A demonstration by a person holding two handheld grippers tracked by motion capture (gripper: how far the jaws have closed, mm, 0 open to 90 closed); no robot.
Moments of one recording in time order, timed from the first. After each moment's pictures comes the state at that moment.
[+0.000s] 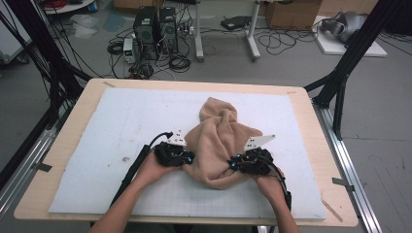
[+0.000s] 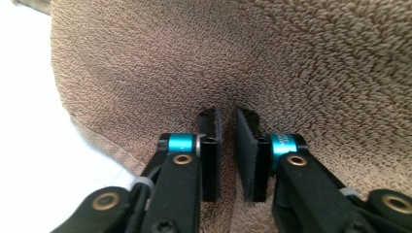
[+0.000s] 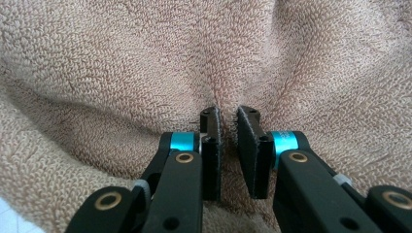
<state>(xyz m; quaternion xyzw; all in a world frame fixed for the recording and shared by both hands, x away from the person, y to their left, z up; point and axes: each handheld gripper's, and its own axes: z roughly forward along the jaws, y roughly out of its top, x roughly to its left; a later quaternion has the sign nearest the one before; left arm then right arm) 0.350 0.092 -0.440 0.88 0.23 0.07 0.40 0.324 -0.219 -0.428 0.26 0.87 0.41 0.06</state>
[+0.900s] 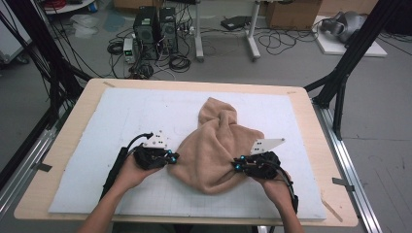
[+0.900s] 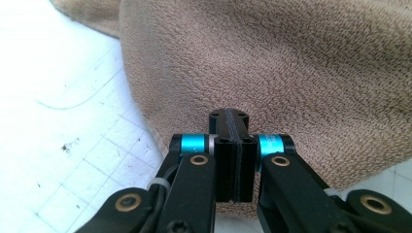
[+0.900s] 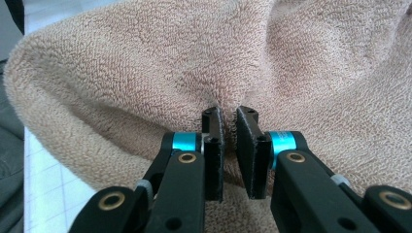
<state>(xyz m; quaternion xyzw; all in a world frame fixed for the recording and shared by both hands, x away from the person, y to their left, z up) 0.323 0.138 -0.411 0.87 0.22 0.10 0.42 0.301 -0.230 -0.409 0.24 0.87 0.43 0.07</state>
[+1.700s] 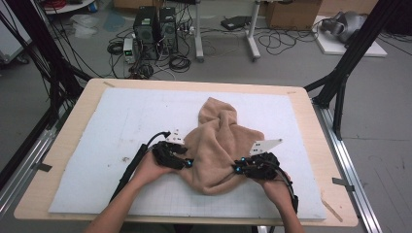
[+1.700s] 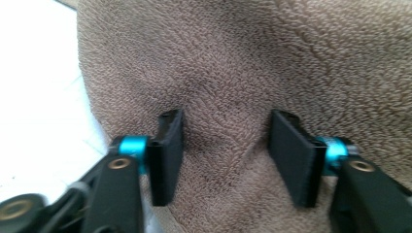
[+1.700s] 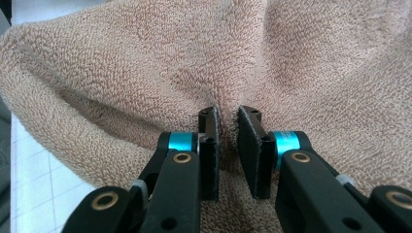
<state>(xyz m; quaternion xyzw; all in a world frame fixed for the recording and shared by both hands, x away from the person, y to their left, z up) 0.350 0.097 -0.439 0.89 0.25 0.07 0.38 0.307 -0.231 -0.422 0.25 0.87 0.41 0.06</state>
